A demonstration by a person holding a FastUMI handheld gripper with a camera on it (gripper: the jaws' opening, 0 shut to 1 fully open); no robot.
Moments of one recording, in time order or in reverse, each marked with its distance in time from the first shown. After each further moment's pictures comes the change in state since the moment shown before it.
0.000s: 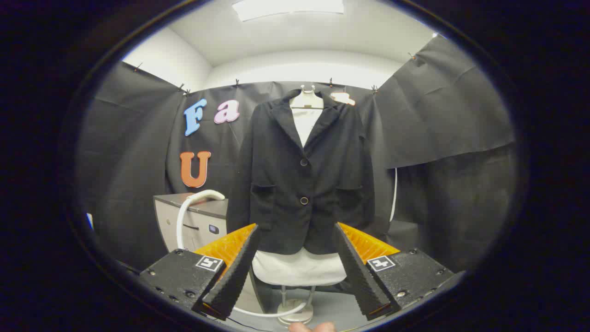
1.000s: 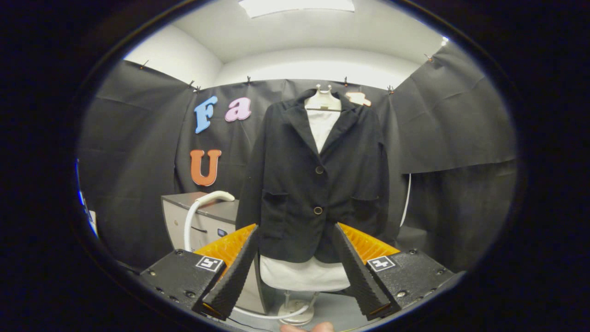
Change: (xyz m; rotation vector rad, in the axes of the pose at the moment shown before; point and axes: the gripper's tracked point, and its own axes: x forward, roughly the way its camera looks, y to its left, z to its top) arm 0.026 0.037 0.016 -0.033 0.047 0.065
